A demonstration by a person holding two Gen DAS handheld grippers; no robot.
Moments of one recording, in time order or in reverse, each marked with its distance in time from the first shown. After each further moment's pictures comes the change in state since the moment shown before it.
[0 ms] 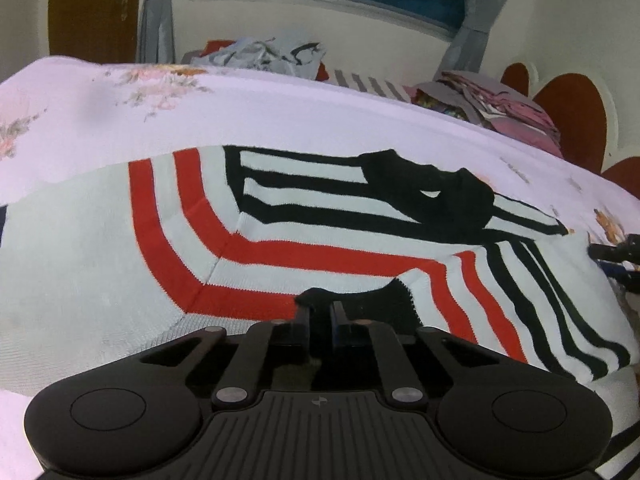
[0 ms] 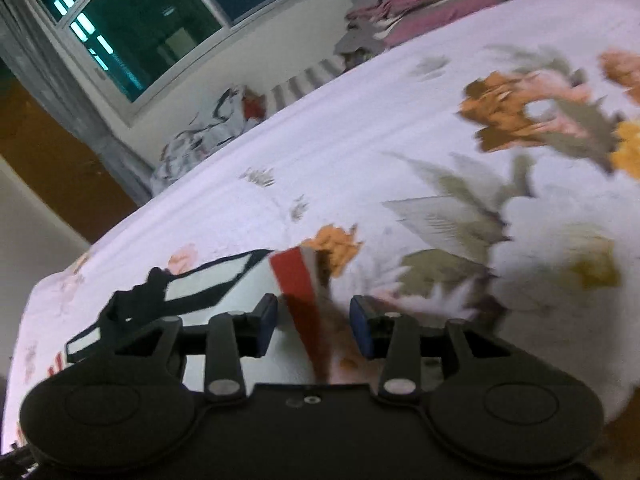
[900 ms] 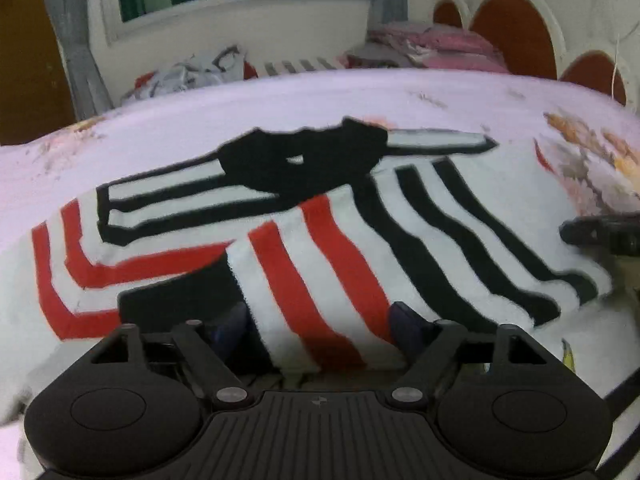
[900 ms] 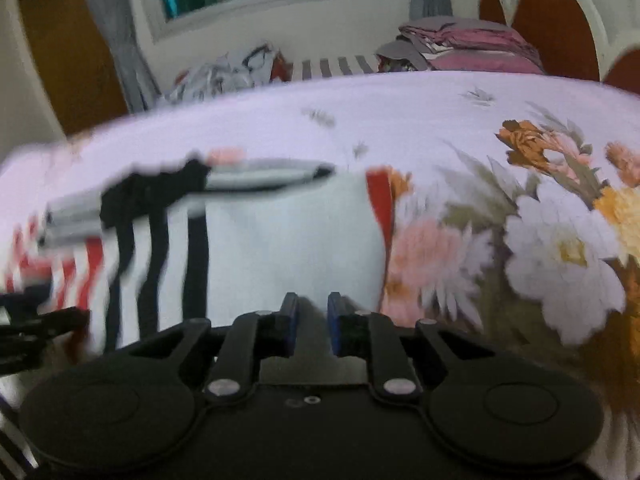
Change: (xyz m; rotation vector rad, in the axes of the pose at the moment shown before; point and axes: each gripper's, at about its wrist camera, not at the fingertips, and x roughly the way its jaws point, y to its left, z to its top) left arm 0.012 -0.096 -0.013 0.262 0.016 -0.014; right arm -0.035 0.078 -0.087 -0.439 0.001 -0.230
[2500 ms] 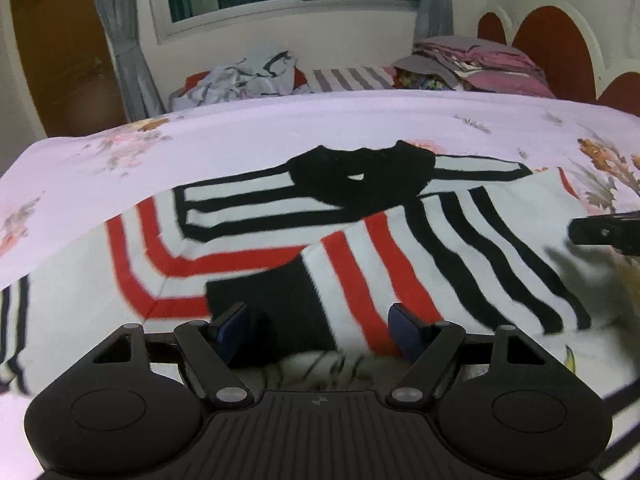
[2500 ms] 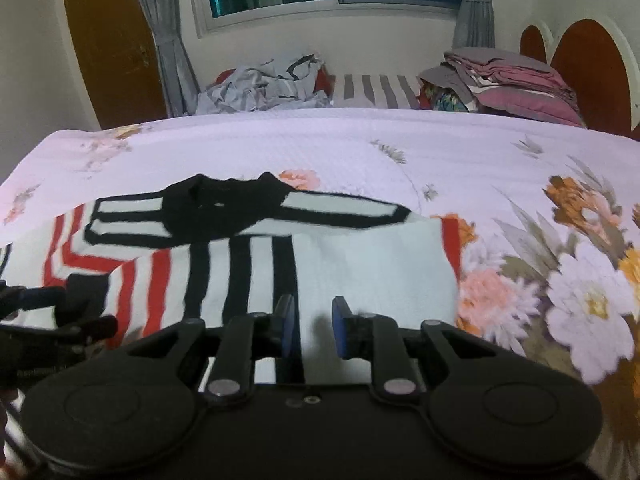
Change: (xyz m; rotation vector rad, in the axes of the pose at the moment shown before) left arm -0.052 0.012 0.001 -0.042 0.010 0.147; right arm -0.033 0.037 0.027 -0.022 -0.014 0.092
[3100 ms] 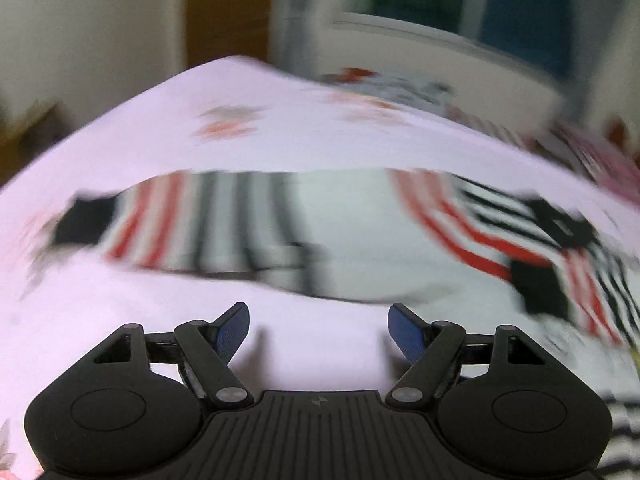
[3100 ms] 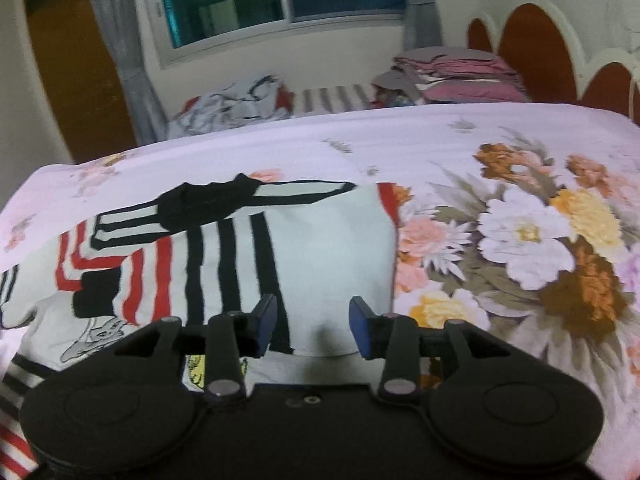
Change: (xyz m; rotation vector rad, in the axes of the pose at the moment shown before) left arm -0.064 0.244 -0.106 -0.470 -0.034 0.193; right arm -0.056 0.000 -0.040 0.127 -0.054 -0.106
